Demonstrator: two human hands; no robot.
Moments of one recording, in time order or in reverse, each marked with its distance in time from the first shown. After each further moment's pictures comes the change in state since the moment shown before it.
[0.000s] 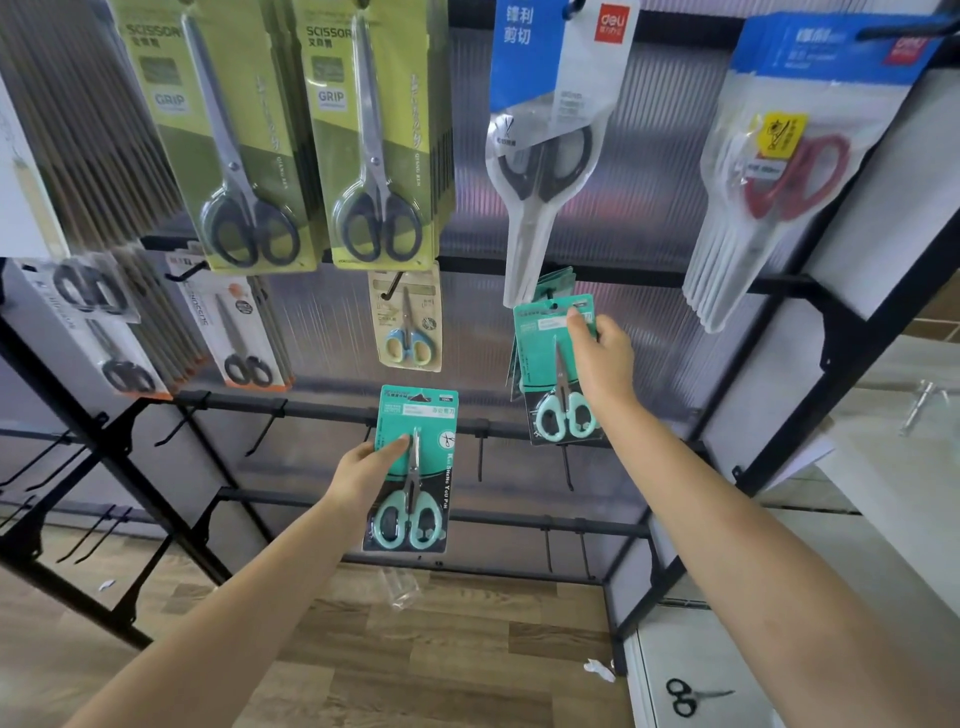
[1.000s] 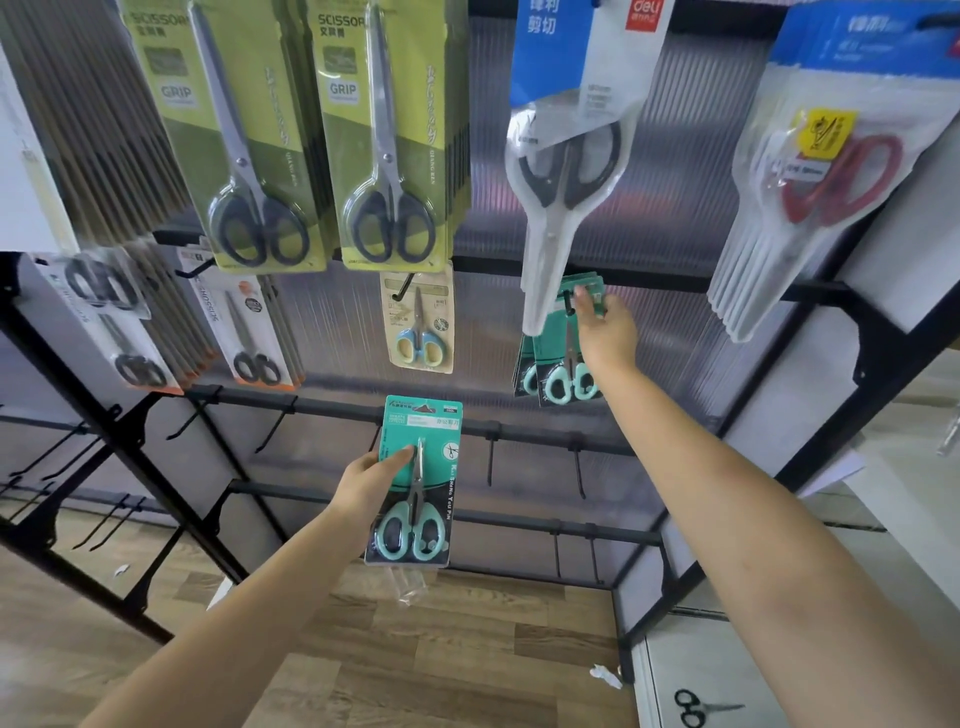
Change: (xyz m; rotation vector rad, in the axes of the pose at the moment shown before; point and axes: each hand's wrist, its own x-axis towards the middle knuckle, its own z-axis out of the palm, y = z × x) left_hand 0.008 -0.006 -0.001 0.012 0.060 -0.052; right_hand 0.045 -0.003 0.019 -0.105 -0.018 0.060
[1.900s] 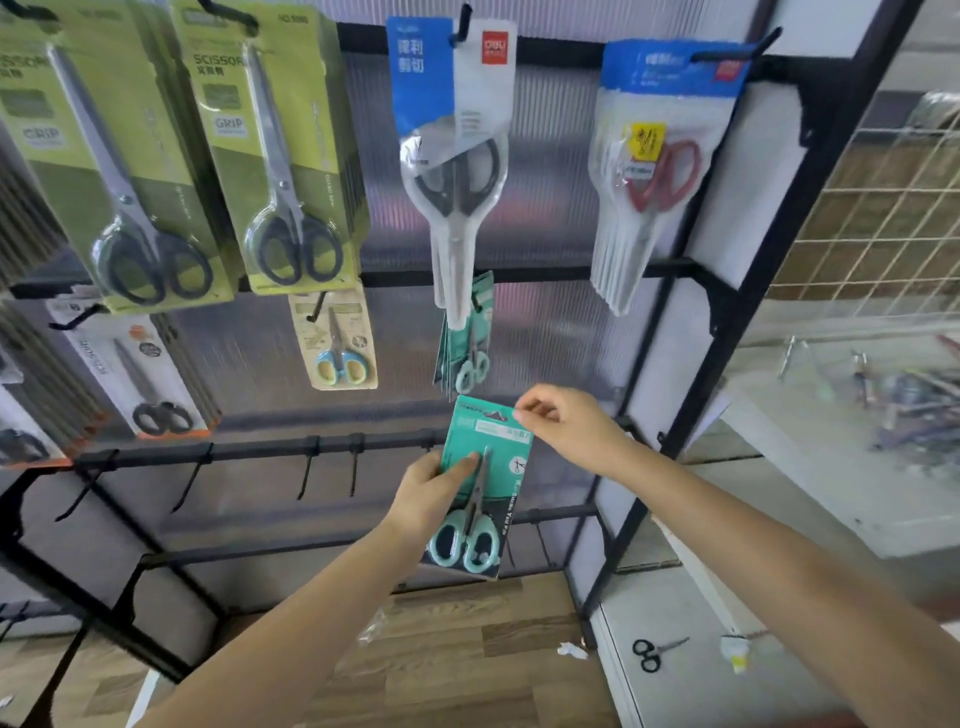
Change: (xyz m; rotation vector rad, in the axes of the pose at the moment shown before) left_hand -0.055 0.005 0.077 0.053 -0.425 0.205; right_hand -0.117 0.021 -0.081 -0.343 -0.406 -0.169
